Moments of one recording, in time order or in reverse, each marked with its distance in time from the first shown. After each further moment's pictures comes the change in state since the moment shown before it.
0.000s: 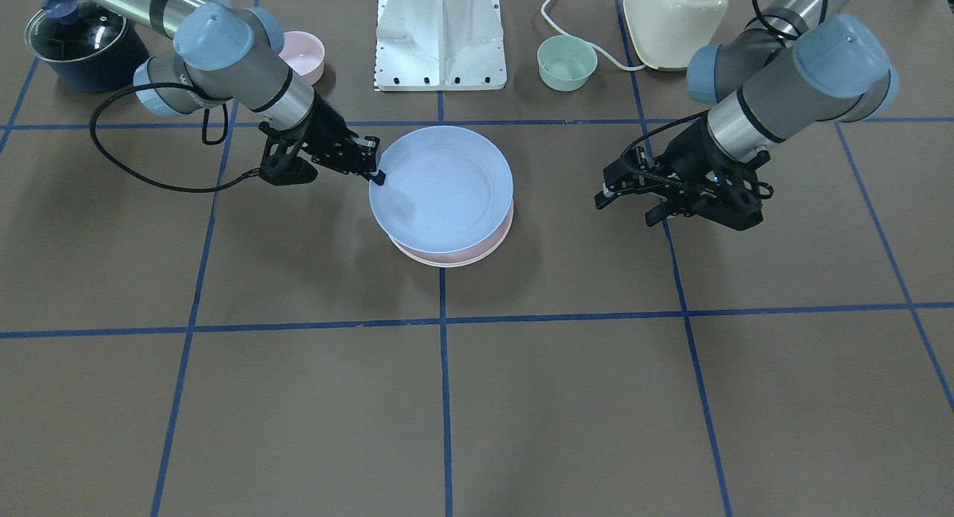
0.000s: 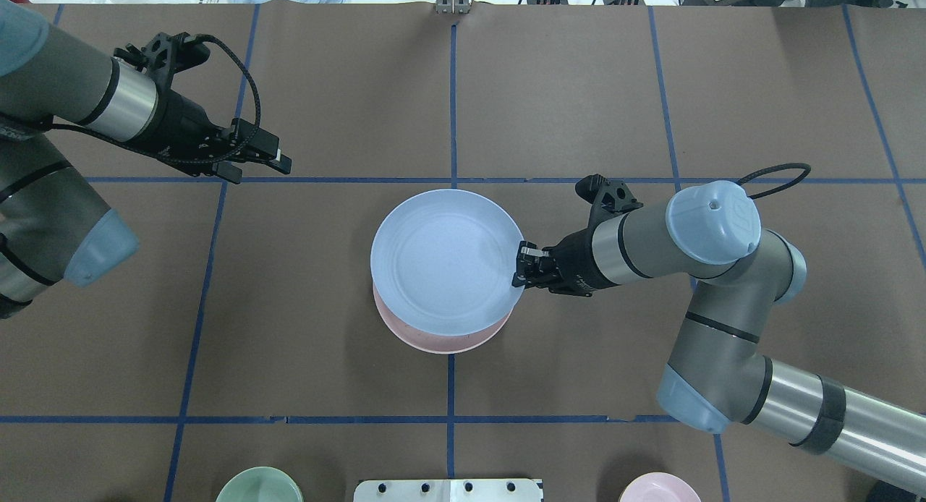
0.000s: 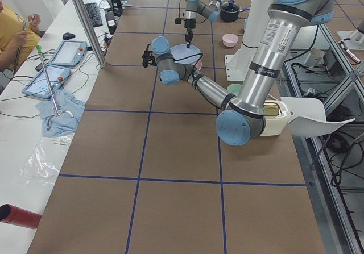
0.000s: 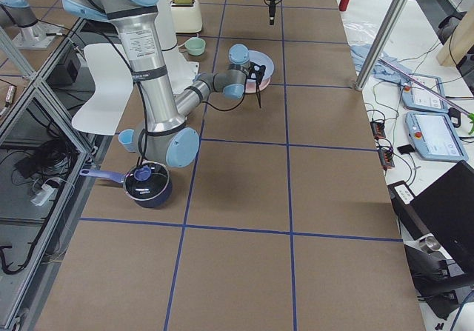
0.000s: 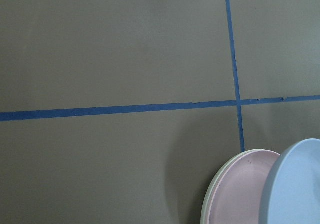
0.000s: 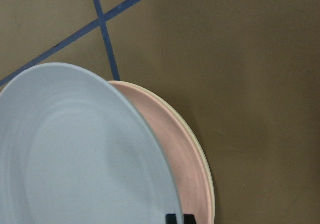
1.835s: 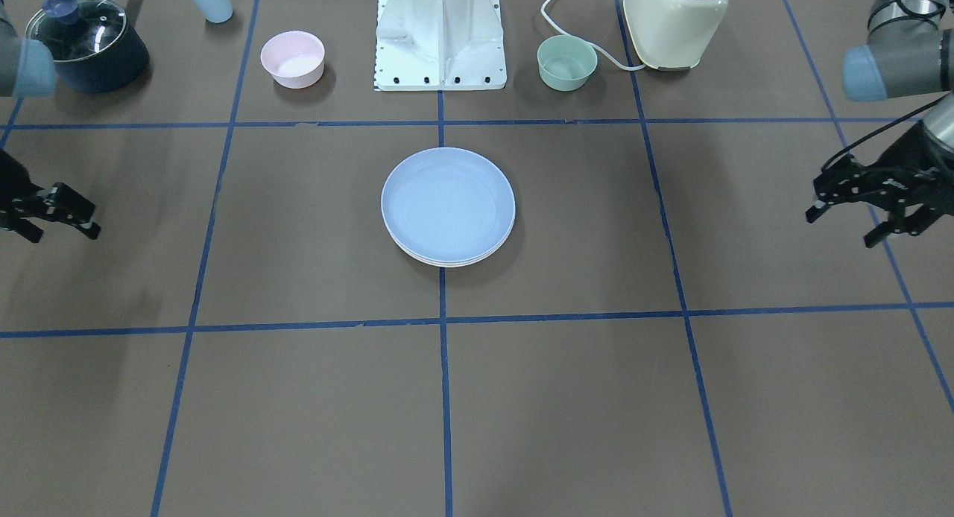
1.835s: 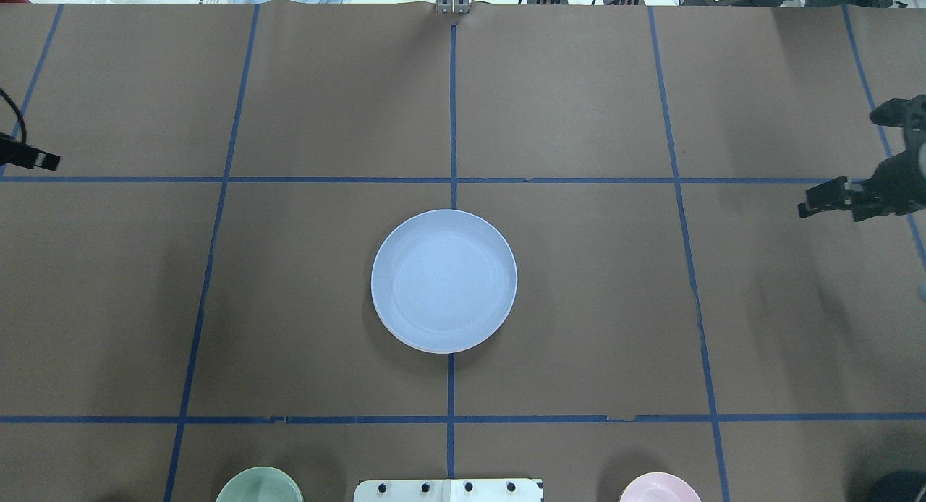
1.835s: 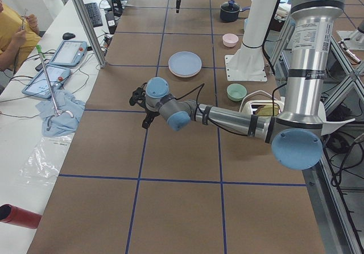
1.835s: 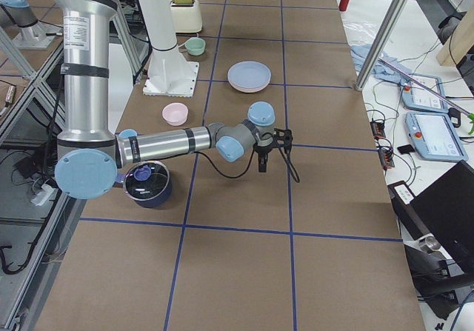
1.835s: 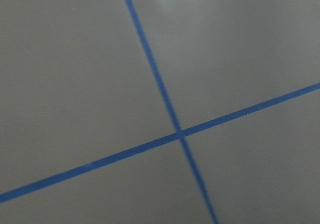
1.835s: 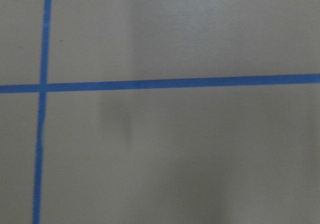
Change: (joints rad) left arm -0.358 0.342 0.063 -0.002 0.008 0.839; right arm 0.621 -0.425 -0.007 -0.270 0.298 -0.985
